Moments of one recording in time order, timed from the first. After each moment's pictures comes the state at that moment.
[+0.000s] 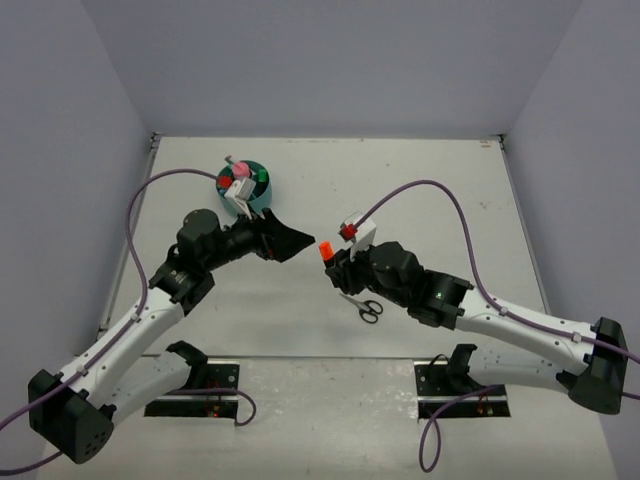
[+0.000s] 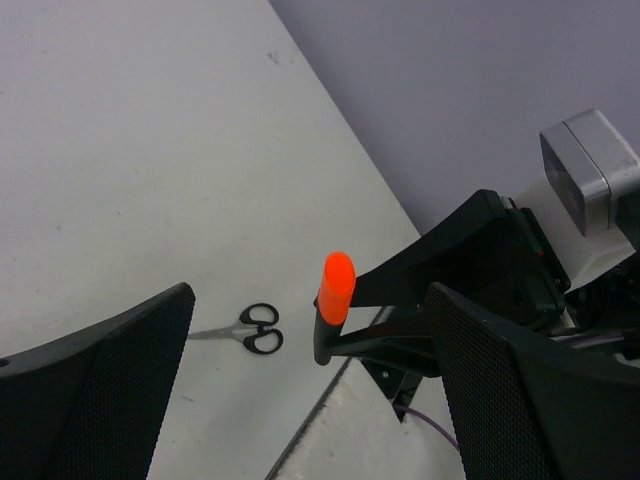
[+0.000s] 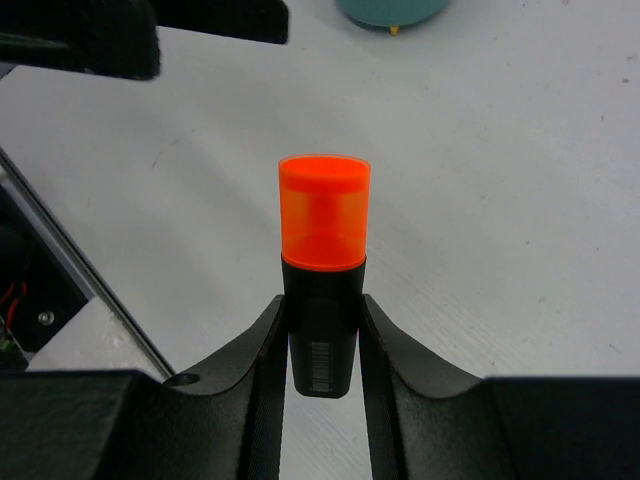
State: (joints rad) left arm -0.51 0.90 0.72 0.04 0.46 -0.70; right arm 1.06 1.05 0.83 -0.19 0.21 0.27
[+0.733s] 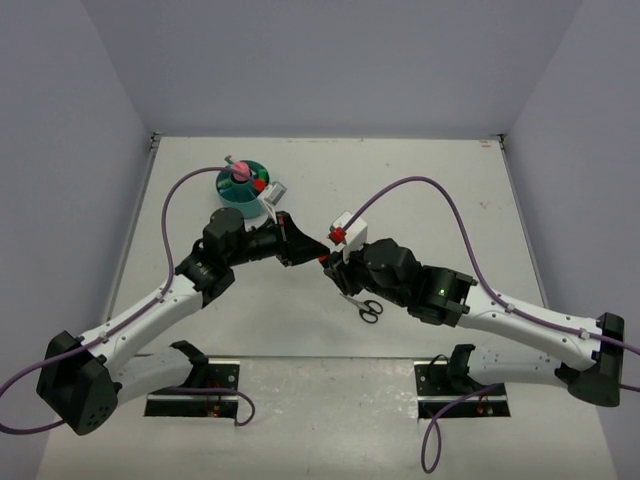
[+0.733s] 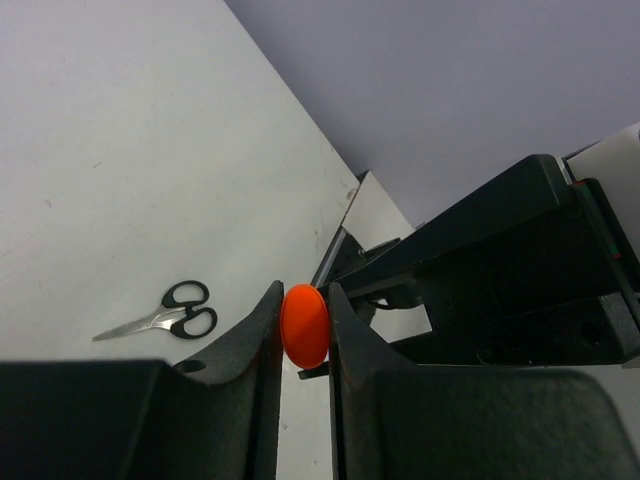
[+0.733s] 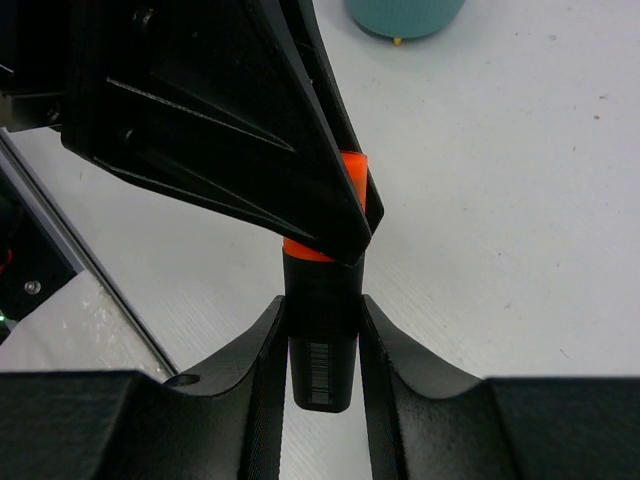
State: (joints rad) left arm -0.62 1.07 0.71 0.23 0.60 -0.77; right arm 1.13 1.08 0.97 -0.34 0.25 0.16
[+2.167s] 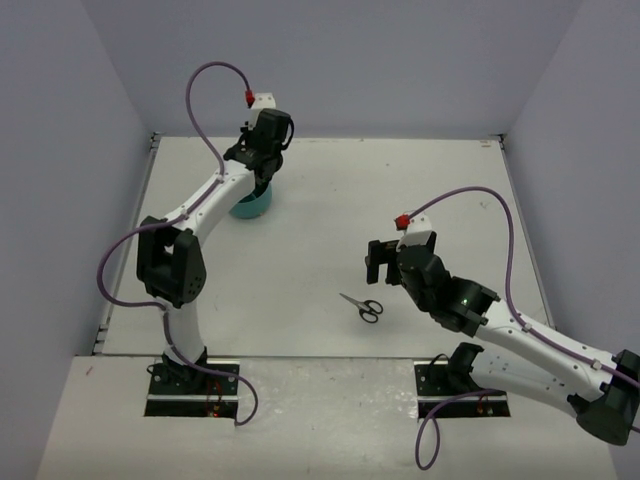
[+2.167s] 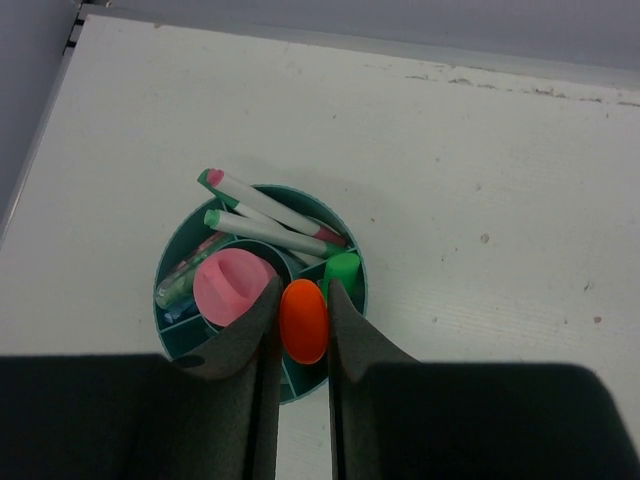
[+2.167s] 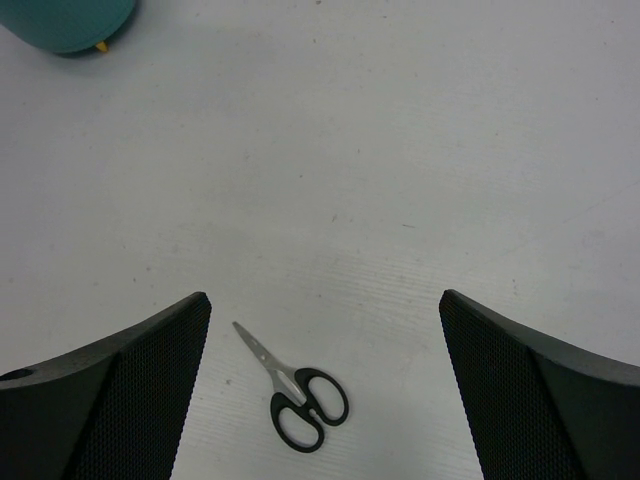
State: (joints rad) left arm -0.43 1.92 1.74 -0.46 -0.66 -0.28; right arm 0.91 0.87 0.71 -0.37 0.55 0.44
